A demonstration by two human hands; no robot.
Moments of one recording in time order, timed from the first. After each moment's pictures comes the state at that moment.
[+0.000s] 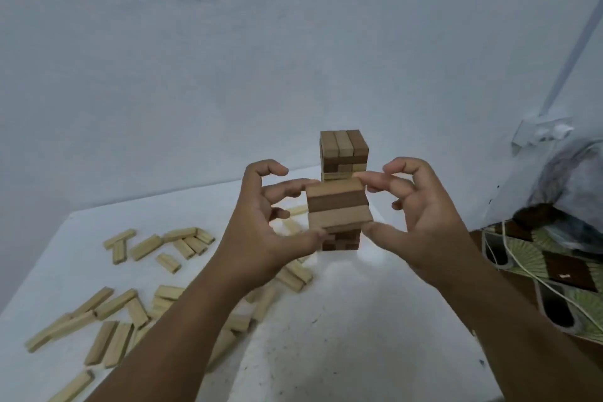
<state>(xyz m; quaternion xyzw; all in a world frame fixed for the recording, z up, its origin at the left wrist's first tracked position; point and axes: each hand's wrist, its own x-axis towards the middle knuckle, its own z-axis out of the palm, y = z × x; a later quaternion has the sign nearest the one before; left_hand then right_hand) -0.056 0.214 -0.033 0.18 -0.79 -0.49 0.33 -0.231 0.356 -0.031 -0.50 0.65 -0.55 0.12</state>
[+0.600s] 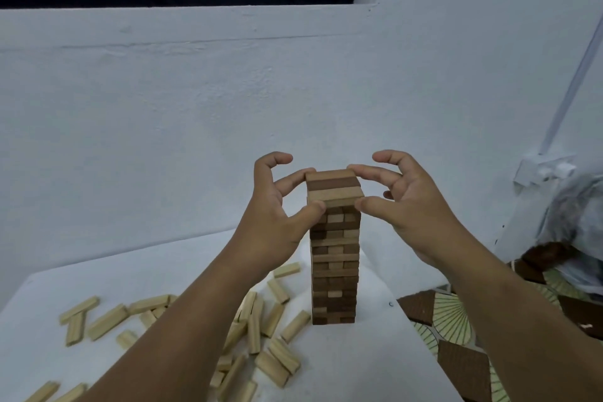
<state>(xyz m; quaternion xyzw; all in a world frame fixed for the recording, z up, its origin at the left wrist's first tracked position) -0.152 0.159 0.008 0.22 -0.79 -0.47 0.33 -0.320 0.277 0.010 -0.45 0.66 -0.59 0.15</state>
